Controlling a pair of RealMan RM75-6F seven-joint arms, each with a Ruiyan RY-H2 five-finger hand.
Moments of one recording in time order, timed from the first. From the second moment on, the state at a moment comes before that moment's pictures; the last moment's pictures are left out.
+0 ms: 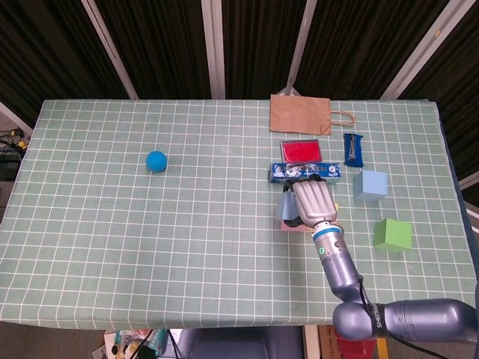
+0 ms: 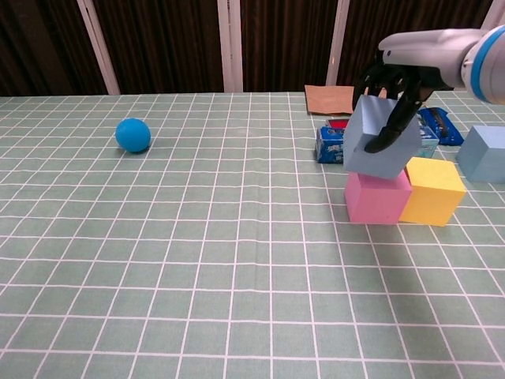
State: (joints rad) left arm 0.06 -0.88 -0.08 -1.69 1.39 1.56 -0.26; right arm 0.96 -1.32 0.20 -1.98 -0.49 1.33 -0.66
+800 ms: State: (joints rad) left arm 0.06 -0.89 -0.07 -1.70 1.40 1.56 -0.23; right arm 0.67 -0.84 0.02 -2.19 -0.83 0.96 -0.38
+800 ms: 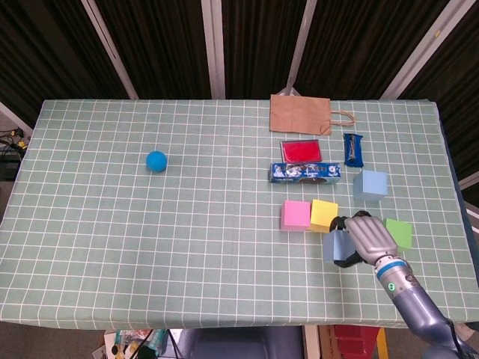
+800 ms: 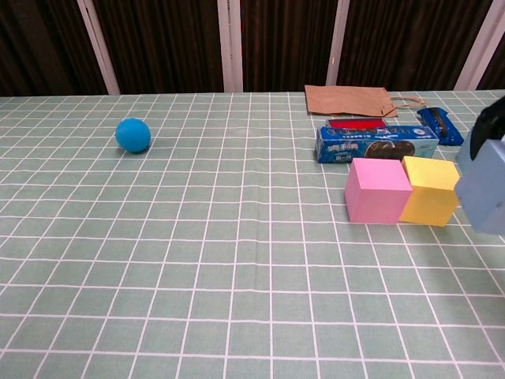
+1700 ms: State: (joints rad) left arm 0.06 -0.88 -0.07 -1.70 1.40 1.56 -0.25; right arm 0.66 -0.96 0.03 -2.08 -0.89 0.98 -0.29
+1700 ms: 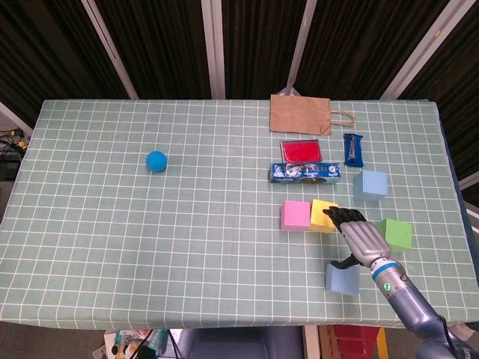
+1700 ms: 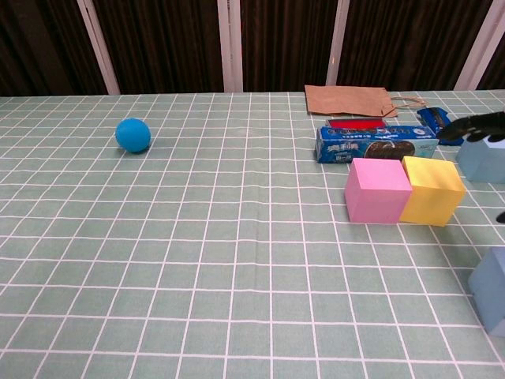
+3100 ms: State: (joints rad) left arm 0.06 -0.88 -0.08 -1.70 1.39 1.56 -0.25; right arm 0.79 -1.33 0.13 -1.75 -0.52 1.06 -0.53
